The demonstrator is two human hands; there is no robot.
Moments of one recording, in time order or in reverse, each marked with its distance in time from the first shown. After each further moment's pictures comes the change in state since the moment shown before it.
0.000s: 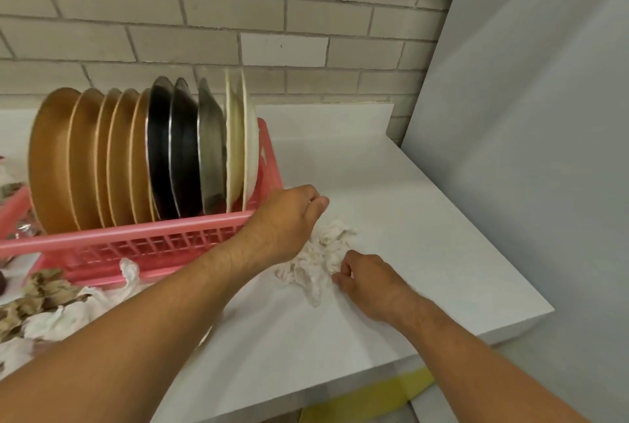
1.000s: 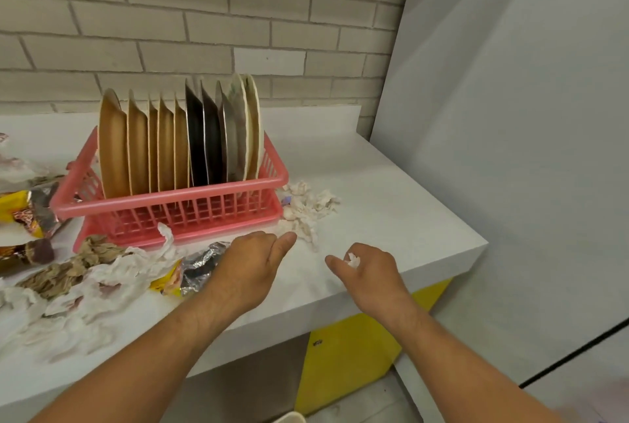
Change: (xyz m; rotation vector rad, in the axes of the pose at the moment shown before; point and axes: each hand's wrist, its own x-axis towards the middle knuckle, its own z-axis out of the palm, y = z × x) left_hand -0.152 -0.038 -0.005 -0.028 0.049 0.094; right_hand -0.131 -0.050 0.037 0.412 0.427 0.139
